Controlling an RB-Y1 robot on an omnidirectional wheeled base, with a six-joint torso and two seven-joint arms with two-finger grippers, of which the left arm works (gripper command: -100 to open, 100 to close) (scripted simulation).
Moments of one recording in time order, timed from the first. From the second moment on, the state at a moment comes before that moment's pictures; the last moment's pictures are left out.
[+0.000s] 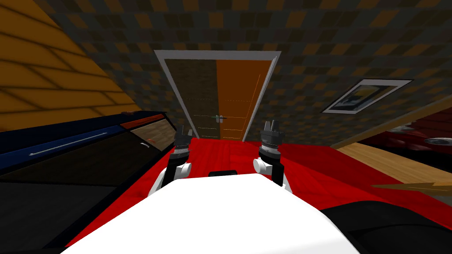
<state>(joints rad) 0.44 0.04 0.02 -2.20 -0.12 -0.45 0.17</state>
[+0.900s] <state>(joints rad) 0.34 0.07 0.19 -2.01 -0.14 -0.41 0.18</state>
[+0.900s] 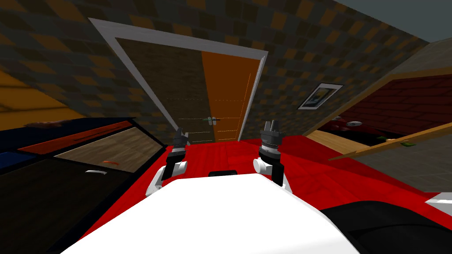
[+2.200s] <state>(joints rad) 0.18 0.08 0.46 -1.68 -0.17 -0.35 0.18</state>
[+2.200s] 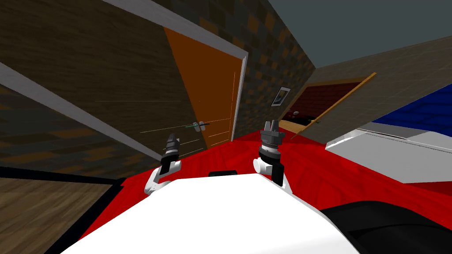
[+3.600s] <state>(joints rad) 0.04 0.00 0.70 -1.40 -0.20 -0.28 0.18</state>
